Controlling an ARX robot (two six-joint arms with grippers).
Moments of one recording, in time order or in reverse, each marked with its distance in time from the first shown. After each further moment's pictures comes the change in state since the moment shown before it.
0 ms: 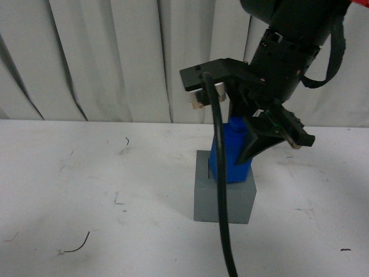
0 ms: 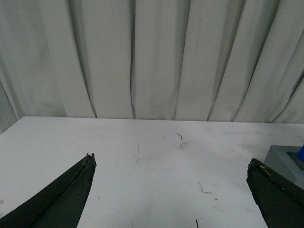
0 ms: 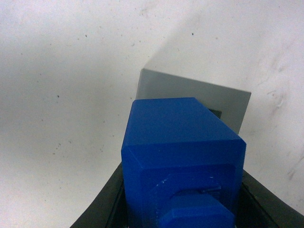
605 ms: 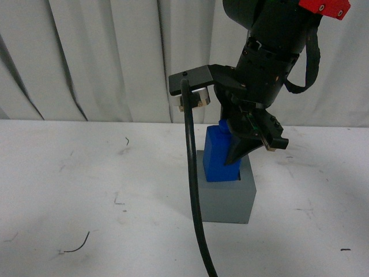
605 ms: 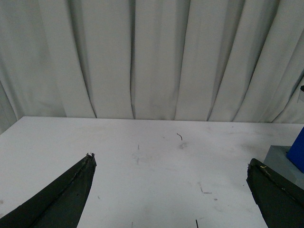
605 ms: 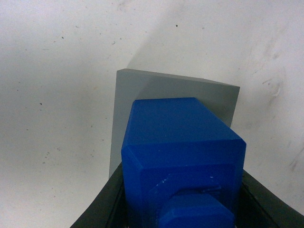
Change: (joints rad) left arm 0.000 0.000 0.000 0.000 0.000 0.000; right arm 0.024 0.055 0.060 0.013 0.040 0.102
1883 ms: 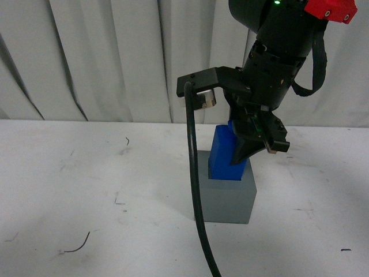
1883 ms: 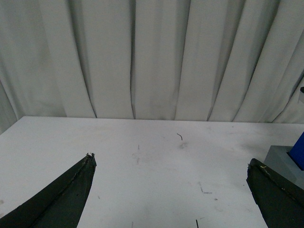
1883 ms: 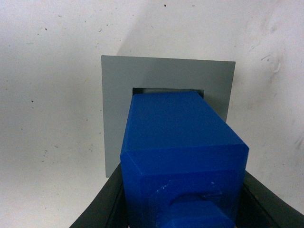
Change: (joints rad) left arm 0.000 0.000 0.000 0.000 0.000 0.000; right arm -0.012 -0.013 -0.045 0.031 0.051 0.071
